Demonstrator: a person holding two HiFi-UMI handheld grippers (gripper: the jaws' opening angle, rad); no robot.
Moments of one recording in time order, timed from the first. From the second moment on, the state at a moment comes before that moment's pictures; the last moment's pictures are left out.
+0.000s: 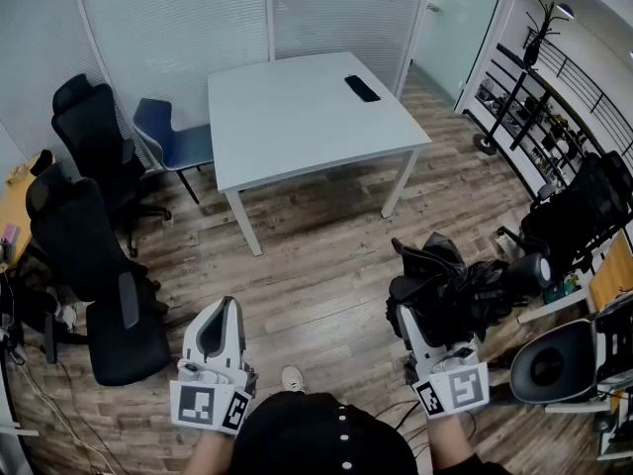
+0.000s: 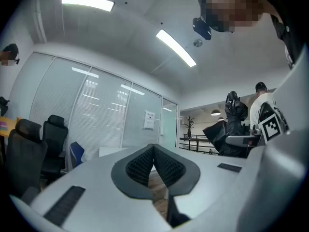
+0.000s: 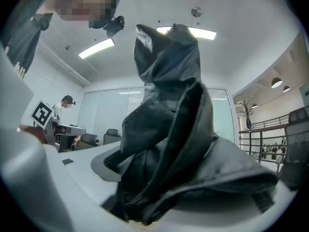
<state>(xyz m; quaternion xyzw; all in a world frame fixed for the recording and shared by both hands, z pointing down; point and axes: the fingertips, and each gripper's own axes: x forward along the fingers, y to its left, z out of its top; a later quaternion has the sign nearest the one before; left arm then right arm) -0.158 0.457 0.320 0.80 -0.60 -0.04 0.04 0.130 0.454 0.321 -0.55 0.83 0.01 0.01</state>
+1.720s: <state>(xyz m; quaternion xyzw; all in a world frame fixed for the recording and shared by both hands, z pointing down) -0.176 0.385 0.340 0.82 -0.57 -0.02 0.04 0.108 0.401 0.348 -0.57 0.82 -0.02 0.02</state>
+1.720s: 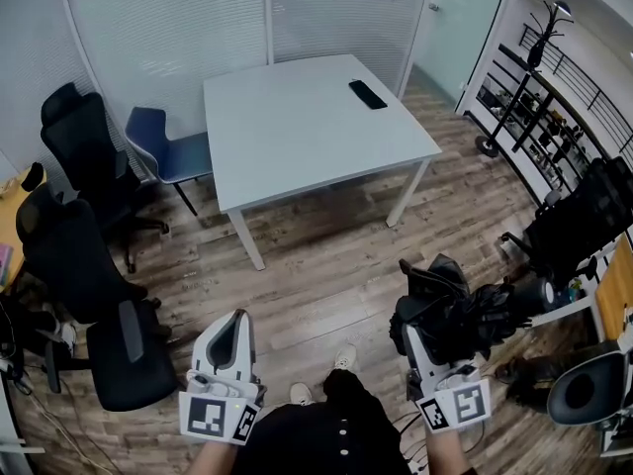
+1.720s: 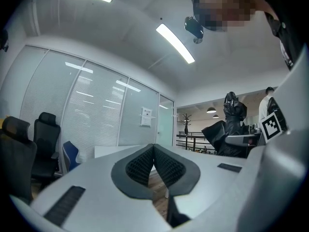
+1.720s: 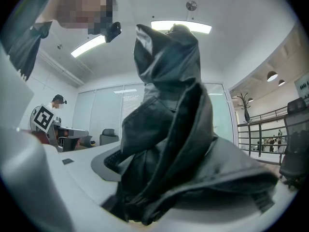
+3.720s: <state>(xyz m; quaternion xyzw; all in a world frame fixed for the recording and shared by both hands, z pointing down) -0.093 0.207 0.344 0.77 -0.63 0.00 0.04 0.190 0.174 0.361 -0.50 0.87 -0.02 -0.01</state>
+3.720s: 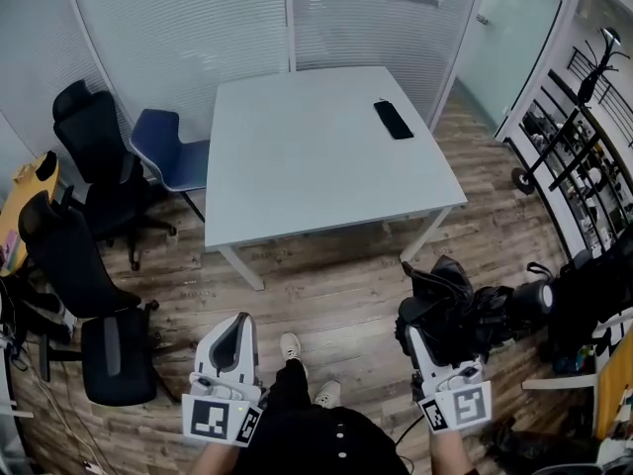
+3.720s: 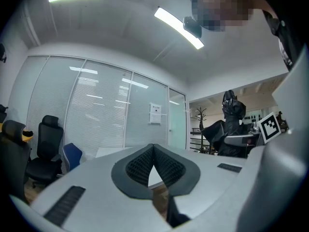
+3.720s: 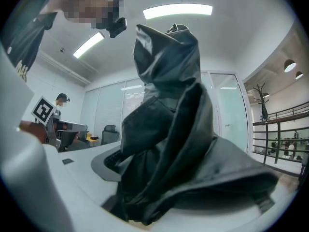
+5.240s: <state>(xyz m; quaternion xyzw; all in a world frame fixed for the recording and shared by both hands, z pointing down) -0.160 0.026 0.335 0.81 -0.59 -0.04 0.02 0.110 0.019 0.340 -0.53 0.85 0.01 0.01</state>
